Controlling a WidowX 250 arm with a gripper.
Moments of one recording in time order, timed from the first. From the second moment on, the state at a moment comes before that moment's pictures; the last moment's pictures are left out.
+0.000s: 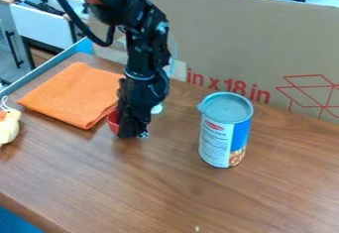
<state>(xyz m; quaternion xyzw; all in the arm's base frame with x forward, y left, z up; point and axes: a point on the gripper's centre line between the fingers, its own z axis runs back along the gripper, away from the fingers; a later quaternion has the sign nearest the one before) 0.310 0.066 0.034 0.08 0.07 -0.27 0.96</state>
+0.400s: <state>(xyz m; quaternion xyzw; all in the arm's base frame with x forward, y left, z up) 0.309 0.060 0.030 0.06 0.06 -0.27 0.96</state>
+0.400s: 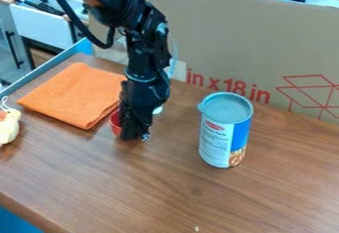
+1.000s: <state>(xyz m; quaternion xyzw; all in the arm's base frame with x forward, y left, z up) 0.296 0.067 0.067 0.10 0.02 -0.23 0.97</state>
